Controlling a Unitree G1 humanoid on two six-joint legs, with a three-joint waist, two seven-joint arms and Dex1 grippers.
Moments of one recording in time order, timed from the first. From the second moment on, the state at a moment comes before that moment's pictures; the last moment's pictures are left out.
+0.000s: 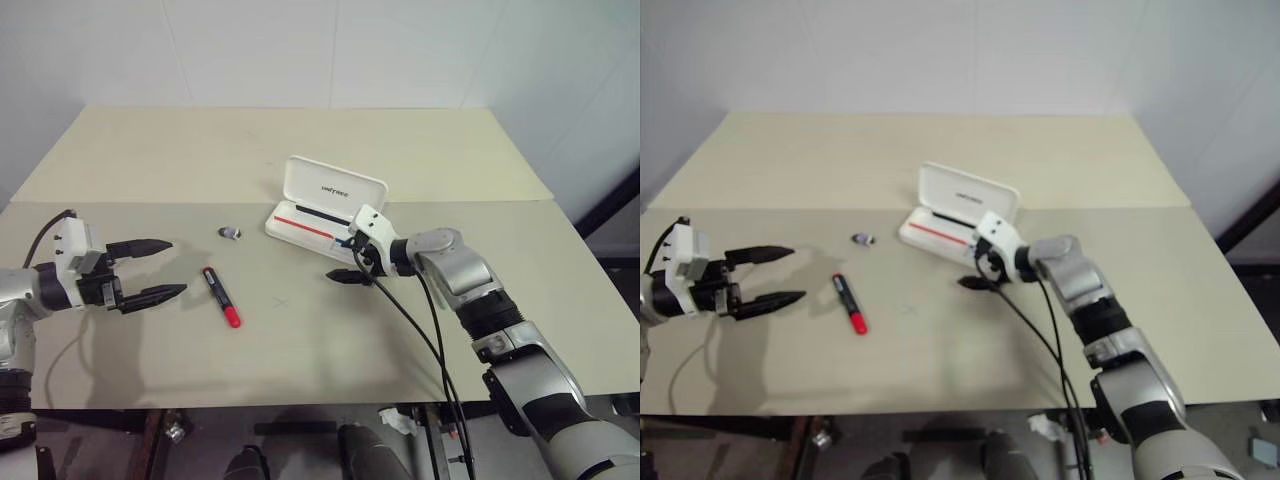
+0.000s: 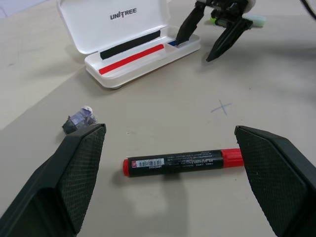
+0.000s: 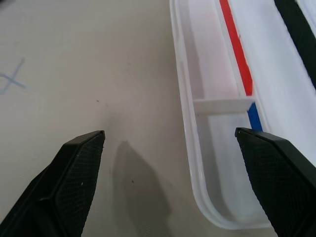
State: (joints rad) left arm -0.38 0.91 0.37 0.33 -0.45 0.11 -1.34; right arm -0.94 -0.37 0.29 0.47 0.08 0.49 0.96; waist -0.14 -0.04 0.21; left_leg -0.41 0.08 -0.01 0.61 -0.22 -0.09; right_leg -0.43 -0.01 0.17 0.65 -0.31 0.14
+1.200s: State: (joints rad) left arm -0.30 0.89 0.40 0.24 -0.49 0.13 -1.27; right arm -0.83 -0.51 0.20 0.08 0.16 0.49 1.09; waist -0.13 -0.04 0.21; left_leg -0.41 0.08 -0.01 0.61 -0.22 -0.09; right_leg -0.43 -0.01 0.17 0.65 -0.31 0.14
